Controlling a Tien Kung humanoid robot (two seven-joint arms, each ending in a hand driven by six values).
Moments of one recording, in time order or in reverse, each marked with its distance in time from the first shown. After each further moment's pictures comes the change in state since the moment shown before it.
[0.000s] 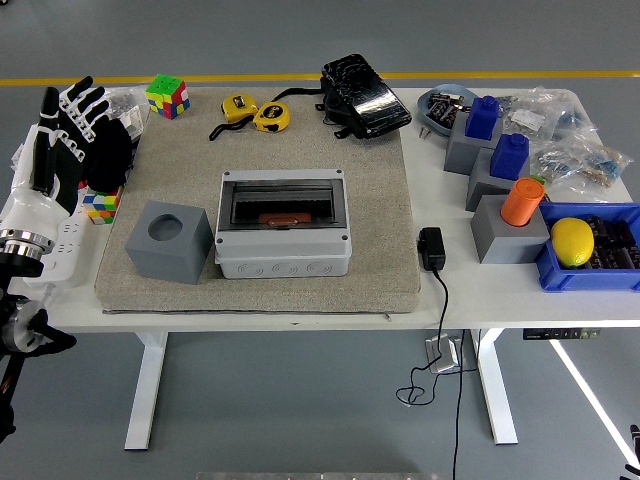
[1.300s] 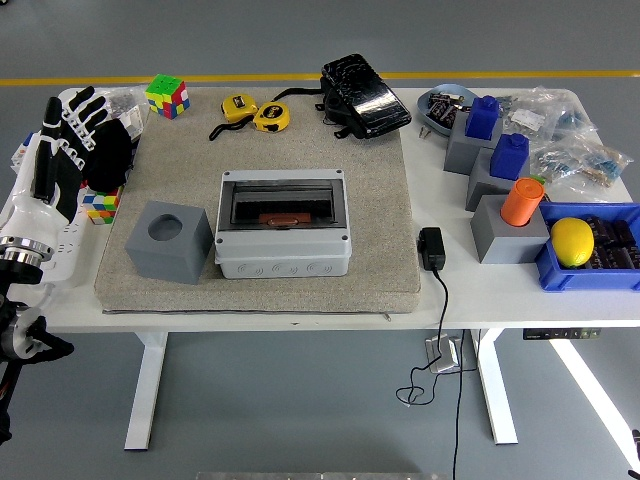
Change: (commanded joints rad) left arm 0.008 0.013 0.015 0.013 0.014 -0.002 -0.010; right arm -0.008 -0.001 -0.002 0.000 -0.002 0.000 -0.005
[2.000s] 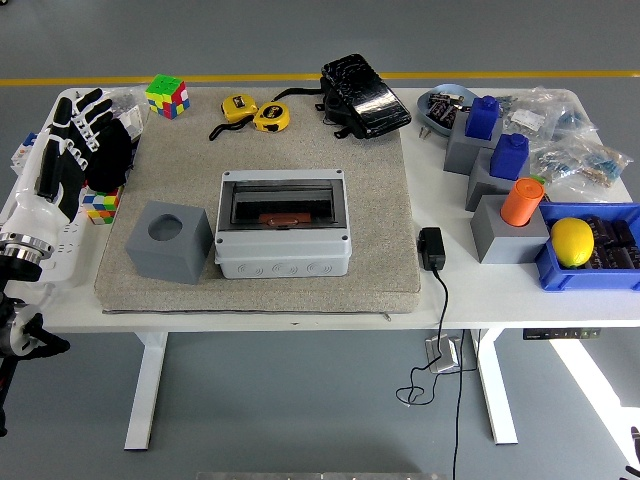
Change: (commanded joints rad) left arm -0.010 0.009 -0.002 0.003 0.029 -0.016 0.038; right arm 0.011 0.002 -0.002 0.000 0.009 0.000 0.005
